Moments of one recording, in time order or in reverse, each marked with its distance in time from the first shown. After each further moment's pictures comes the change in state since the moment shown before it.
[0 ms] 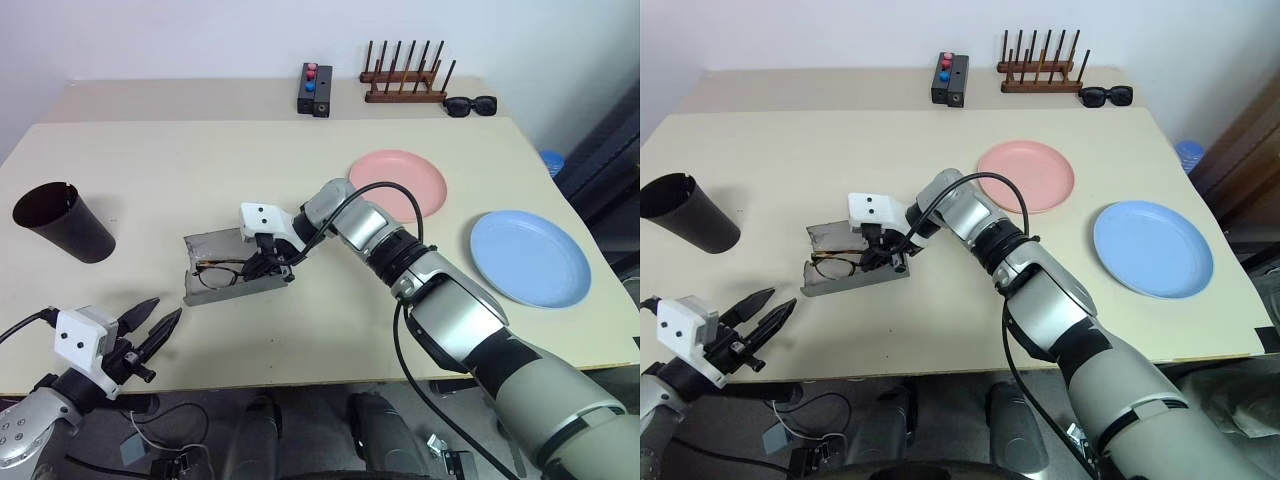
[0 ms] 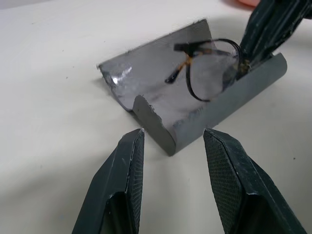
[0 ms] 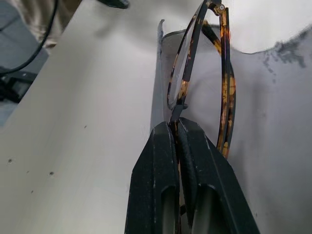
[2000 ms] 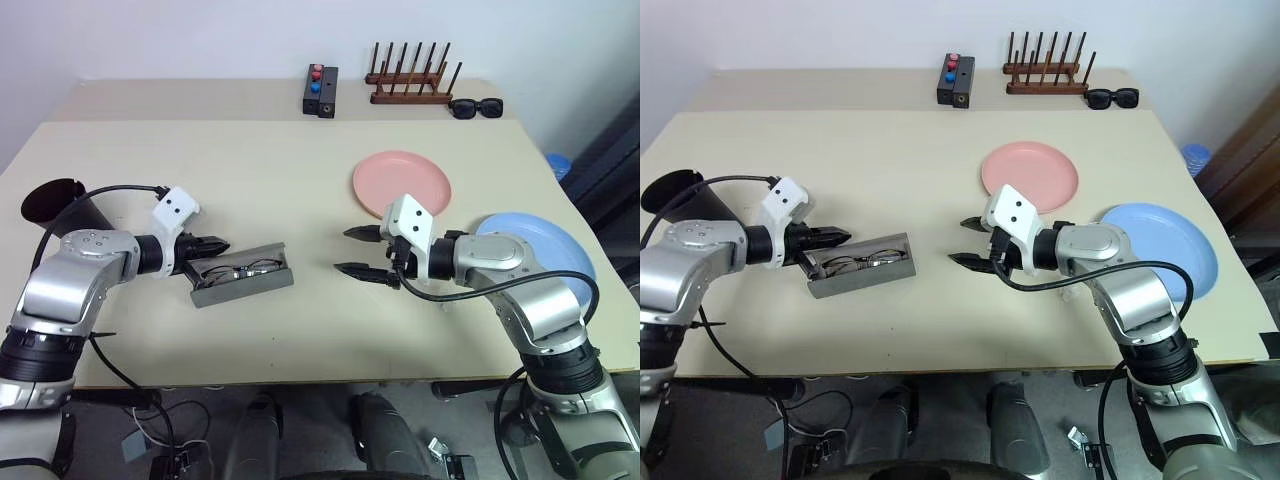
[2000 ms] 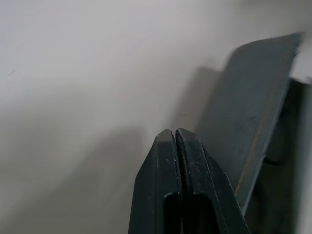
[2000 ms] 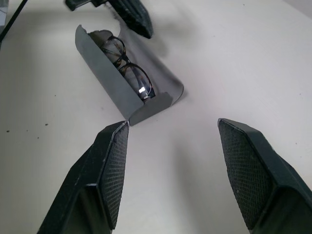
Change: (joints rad) left arm -0.860 0.390 -0.498 0.324 0.070 0.560 -0.199; right arm 0.744 -0.541 -0.395 -1.277 0.263 0.501 -0.436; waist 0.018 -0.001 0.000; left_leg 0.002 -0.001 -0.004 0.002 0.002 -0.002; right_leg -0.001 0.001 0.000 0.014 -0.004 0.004
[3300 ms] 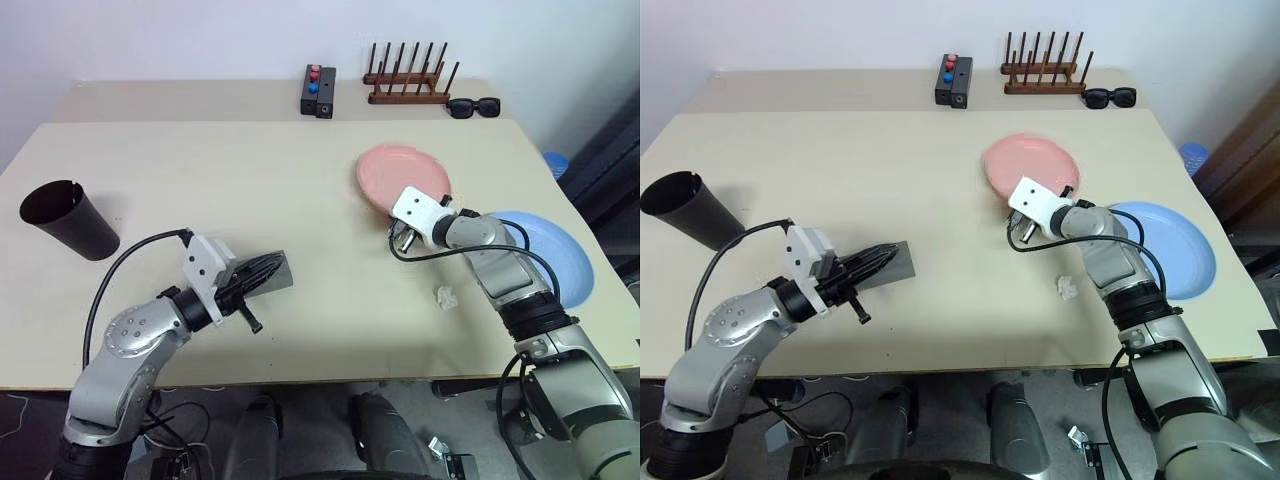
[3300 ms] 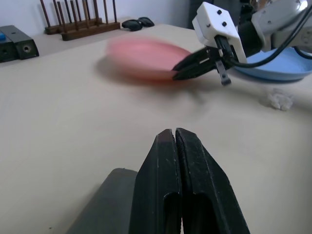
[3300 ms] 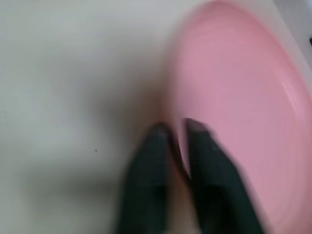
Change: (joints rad) left arm 0.345 -0.399 0.056 -0.371 -0.041 -0.331 0.238; right arm -0.185 -0.011 0.121 0.709 -0.495 -0.478 -0.298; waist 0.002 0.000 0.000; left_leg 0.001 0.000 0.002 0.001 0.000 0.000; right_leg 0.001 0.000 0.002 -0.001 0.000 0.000
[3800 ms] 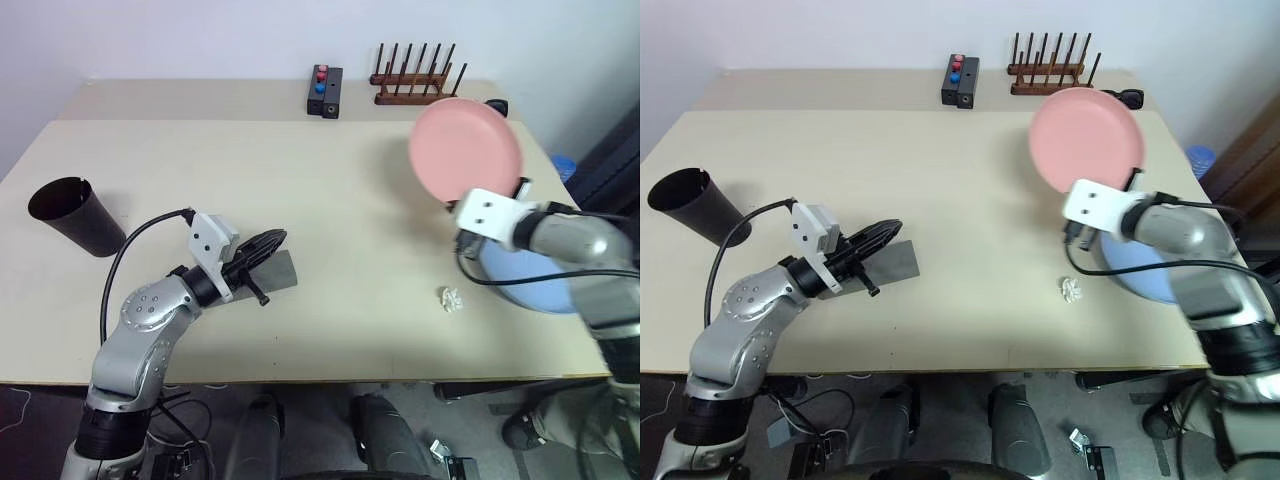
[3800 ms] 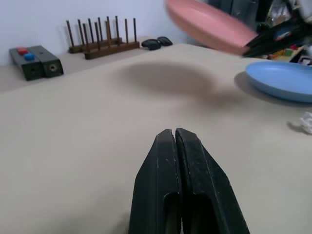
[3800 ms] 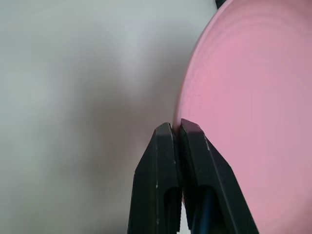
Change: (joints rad) left arm -0.151 -0.035 -0.018 0.170 0.017 -0.073 -0.009; right arm 0.333 -0.411 -0.304 -0.485 0.072 0.030 0.206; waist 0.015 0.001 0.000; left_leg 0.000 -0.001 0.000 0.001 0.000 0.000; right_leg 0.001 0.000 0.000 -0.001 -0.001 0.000
